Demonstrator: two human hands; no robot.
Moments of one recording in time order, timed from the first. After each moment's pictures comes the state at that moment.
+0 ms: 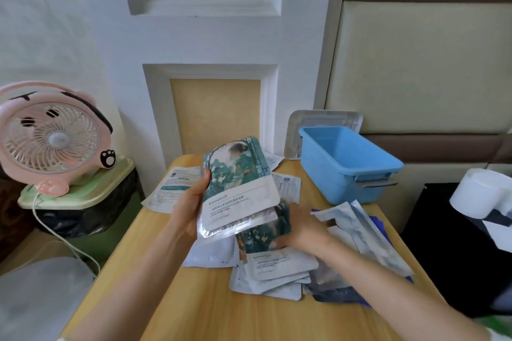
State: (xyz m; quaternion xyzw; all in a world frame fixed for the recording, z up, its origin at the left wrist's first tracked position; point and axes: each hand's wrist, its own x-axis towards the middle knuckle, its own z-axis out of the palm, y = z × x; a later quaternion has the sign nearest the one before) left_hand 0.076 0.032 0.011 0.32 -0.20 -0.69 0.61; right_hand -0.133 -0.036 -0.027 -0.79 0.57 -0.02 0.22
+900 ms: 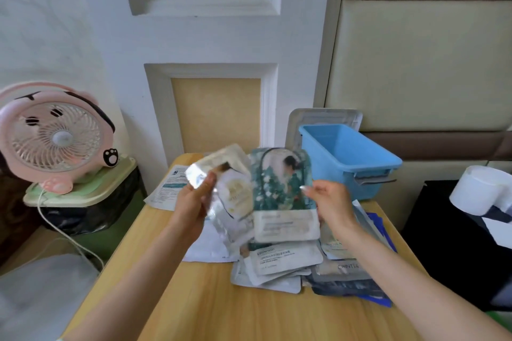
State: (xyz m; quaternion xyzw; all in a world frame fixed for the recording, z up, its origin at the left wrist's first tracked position) left_hand 0.076 0.038 0.003 0.46 -0.32 -0.48 0.67; right_hand -0.170 -0.047 -0.008 -0.64 0.50 -0.45 0.37
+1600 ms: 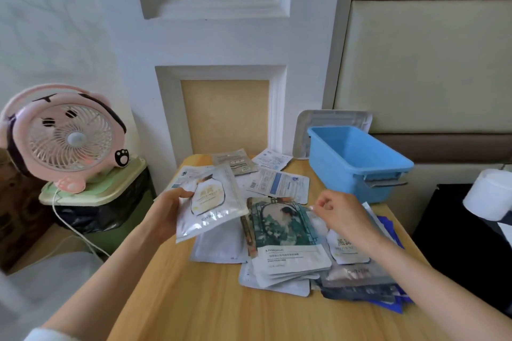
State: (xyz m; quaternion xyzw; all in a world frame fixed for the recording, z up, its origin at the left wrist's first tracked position) left_hand 0.139 0.053 -0.003 0.46 -0.25 -0.60 0.61; right_hand -0.183 -0.032 0.000 -0.77 0.56 -0.25 0.18
